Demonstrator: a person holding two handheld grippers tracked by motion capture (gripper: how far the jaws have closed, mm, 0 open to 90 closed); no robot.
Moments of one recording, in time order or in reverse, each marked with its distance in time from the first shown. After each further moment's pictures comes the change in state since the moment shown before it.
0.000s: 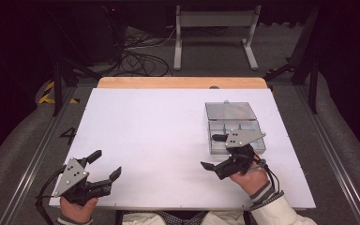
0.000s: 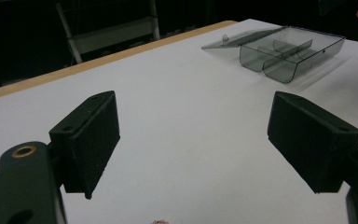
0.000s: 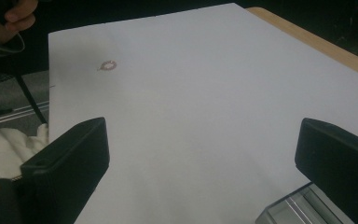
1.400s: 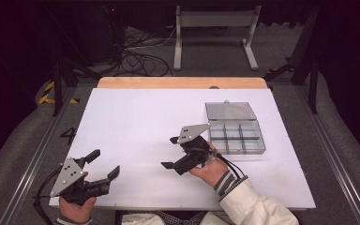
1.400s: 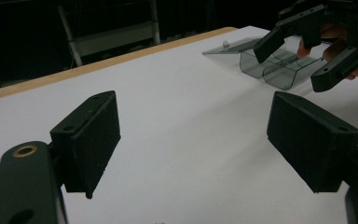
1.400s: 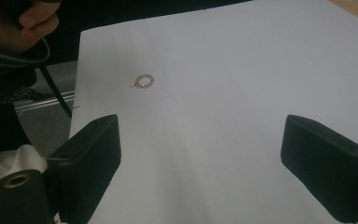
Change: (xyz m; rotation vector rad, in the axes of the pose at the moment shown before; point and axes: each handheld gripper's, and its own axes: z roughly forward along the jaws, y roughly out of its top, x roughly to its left) left arm 0.003 0.000 -0.003 -0.020 -0.001 -0.026; right arm 0.022 0.041 0.102 0.079 0.175 -0.033
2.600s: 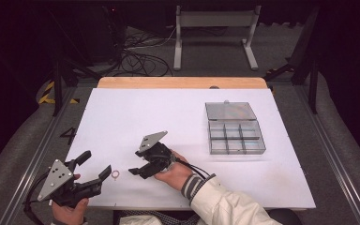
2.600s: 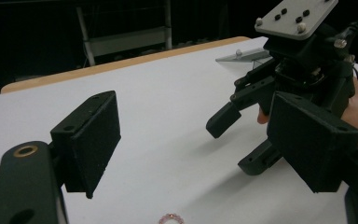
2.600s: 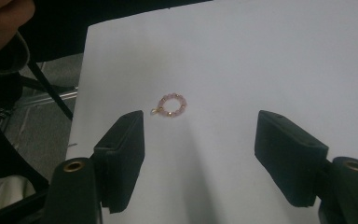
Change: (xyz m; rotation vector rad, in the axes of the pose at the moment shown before) left arm 0.009 -0.003 -0.016 -0.033 0.051 -0.058; right arm 0.024 0.020 0.104 0.053 0.090 -0.003
